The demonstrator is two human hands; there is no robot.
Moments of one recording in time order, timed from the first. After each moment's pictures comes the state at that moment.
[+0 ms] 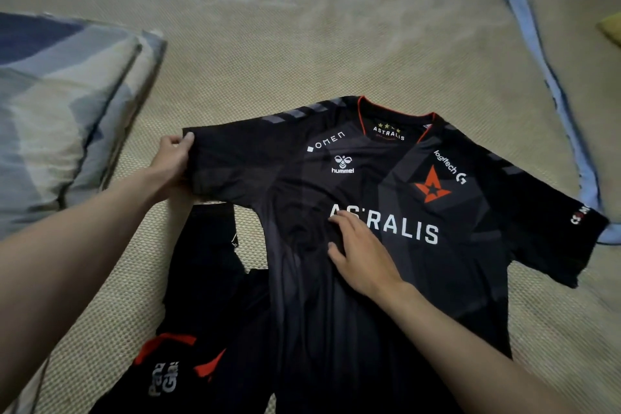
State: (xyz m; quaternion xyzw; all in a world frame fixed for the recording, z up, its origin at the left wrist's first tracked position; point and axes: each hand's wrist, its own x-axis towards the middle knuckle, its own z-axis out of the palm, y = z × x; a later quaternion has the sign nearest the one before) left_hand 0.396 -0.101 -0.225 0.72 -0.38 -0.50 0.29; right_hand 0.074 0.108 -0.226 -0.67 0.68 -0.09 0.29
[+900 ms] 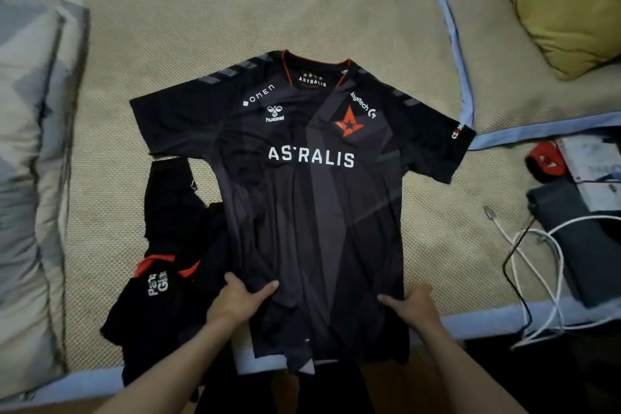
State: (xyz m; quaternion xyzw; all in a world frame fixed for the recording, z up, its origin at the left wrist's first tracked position) left_hand 0.274 0.265 -0.183 0.70 -0.45 -0.51 -0.20; right_hand -0.064 0.414 -0.205 -0.16 0.88 0.01 0.45
